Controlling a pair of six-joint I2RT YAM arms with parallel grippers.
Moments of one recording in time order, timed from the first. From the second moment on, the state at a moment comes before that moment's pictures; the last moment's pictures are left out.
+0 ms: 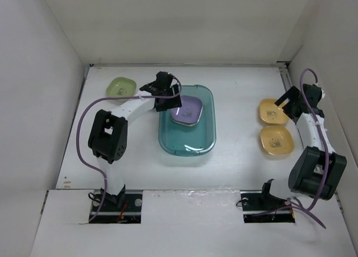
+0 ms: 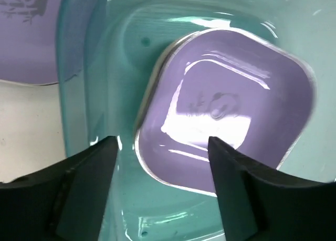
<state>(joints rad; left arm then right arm) -0.48 1.89 1.46 -0.50 -0.03 -0.58 -0.35 1.35 0.99 -0.35 0.05 0.48</state>
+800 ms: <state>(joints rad) -0.60 1.46 1.45 -0.57 -0.11 -0.61 -0.37 1.83 1.25 -0.38 0.24 0.52</state>
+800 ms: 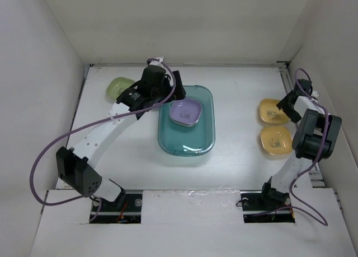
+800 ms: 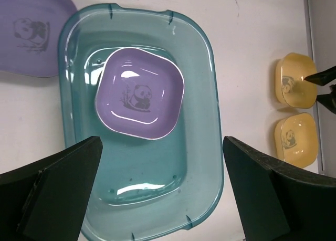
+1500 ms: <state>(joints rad) -0.43 1.36 1.34 -0.59 -0.22 -0.69 -0.17 1.88 1.51 -0.47 0.21 0.54</state>
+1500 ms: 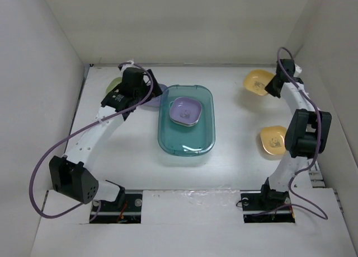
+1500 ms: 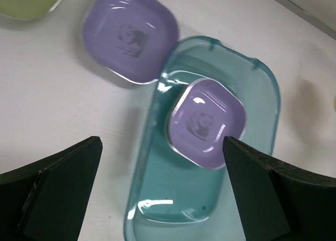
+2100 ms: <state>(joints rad) -0.10 1.53 1.43 -0.55 -0.20 -0.73 0.55 1.71 1.47 -0.45 0.35 0.77</state>
